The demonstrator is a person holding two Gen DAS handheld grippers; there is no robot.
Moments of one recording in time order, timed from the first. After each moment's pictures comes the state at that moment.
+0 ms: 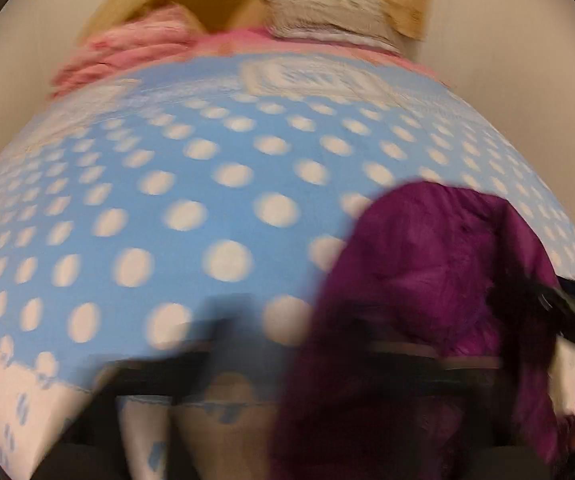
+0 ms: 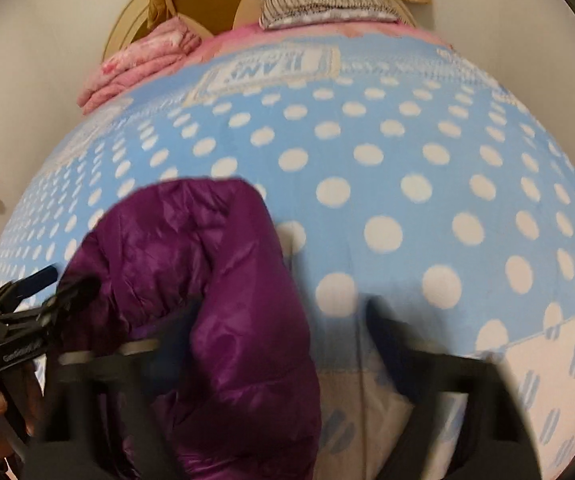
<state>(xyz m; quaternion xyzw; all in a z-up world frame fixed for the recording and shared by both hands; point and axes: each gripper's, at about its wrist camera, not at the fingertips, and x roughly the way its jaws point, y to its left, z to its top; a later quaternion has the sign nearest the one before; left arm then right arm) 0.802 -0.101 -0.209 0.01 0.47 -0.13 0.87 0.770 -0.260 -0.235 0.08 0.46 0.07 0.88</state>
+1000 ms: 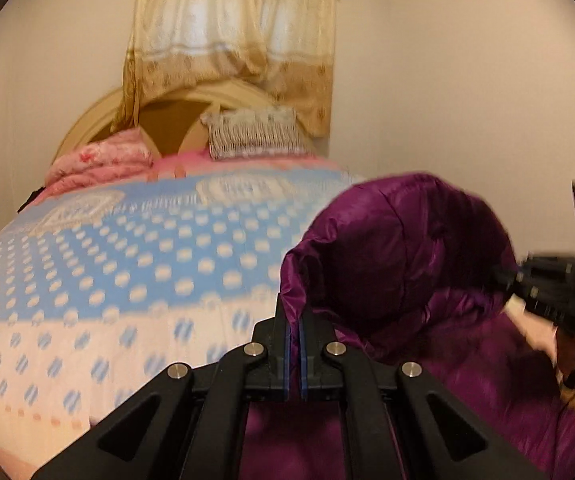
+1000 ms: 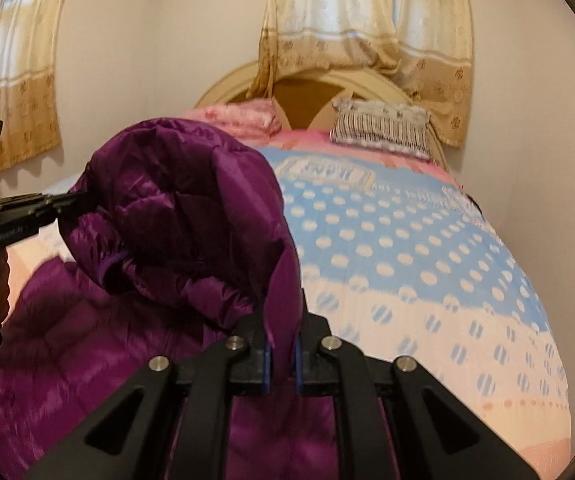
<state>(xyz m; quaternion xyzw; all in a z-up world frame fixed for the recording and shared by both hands) 0.546 -0.047 -0.132 0.03 0.25 -0.22 0.94 0.532 -0.243 -0.179 -0.08 0.27 0.13 0.95</state>
